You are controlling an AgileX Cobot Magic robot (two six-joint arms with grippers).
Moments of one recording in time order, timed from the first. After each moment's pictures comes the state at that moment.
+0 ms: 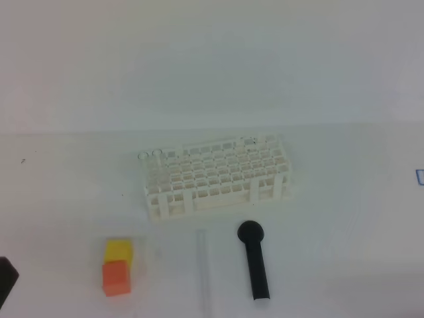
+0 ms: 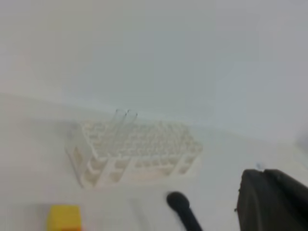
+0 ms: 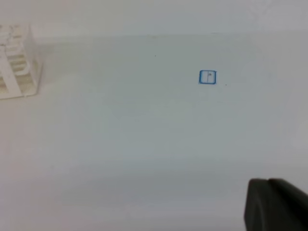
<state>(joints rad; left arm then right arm) -0.04 0.17 -0.41 -0.64 0.59 0.22 -0.01 -0.01 0.02 0.03 0.36 -0.02</state>
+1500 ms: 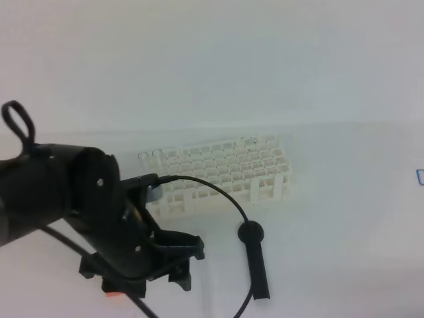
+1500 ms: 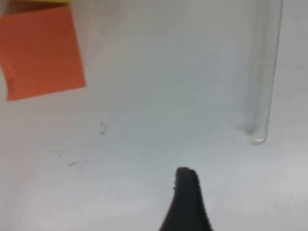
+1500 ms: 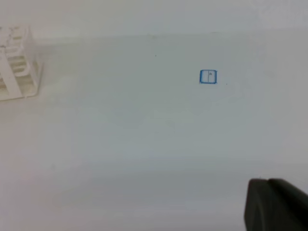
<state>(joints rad) -0.61 1.54 -1.00 -0.15 0.87 -0.41 -0.01 -0.01 0.02 0.03 0.36 -0.01</state>
